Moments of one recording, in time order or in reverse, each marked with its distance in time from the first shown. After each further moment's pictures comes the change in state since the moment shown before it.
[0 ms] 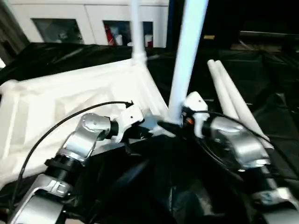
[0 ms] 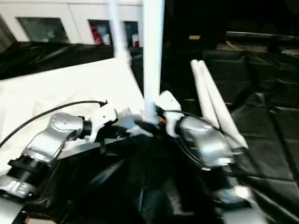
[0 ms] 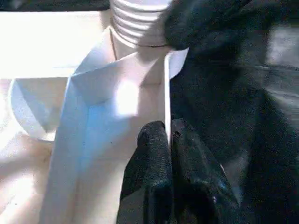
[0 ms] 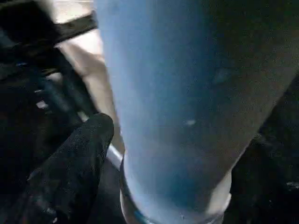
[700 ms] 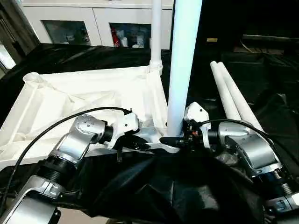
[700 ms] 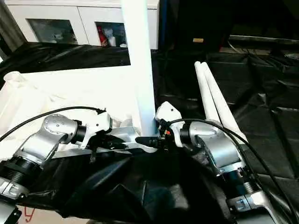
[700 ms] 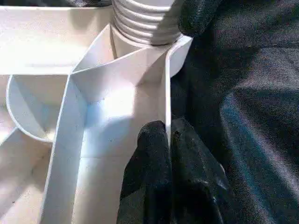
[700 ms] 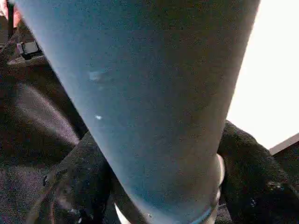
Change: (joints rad) left arm 0.008 0.042 -0.031 0.021 -0.020 -0.063 -0.110; right arm 0.027 -0.069 0.062 -0.060 0.022 0.019 0.110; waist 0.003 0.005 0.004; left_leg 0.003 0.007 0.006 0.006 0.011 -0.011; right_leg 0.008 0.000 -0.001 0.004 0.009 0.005
